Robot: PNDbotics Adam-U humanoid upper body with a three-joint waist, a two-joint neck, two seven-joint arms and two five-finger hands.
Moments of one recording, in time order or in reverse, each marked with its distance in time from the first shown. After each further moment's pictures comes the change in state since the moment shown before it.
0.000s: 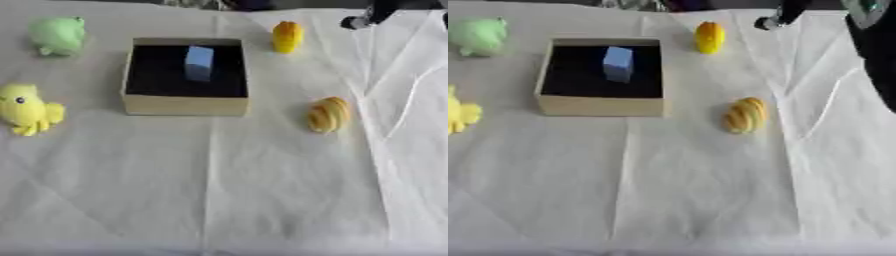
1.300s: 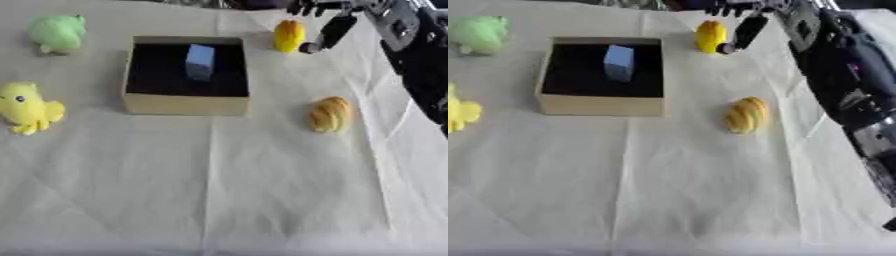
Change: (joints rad) left arm -0.011 -0.020 -0.006 -0.001 0.019 -0.005 -0.005; right arm -0.013 0.136 0.004 0.119 0.101 0.018 -0.141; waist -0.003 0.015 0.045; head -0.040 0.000
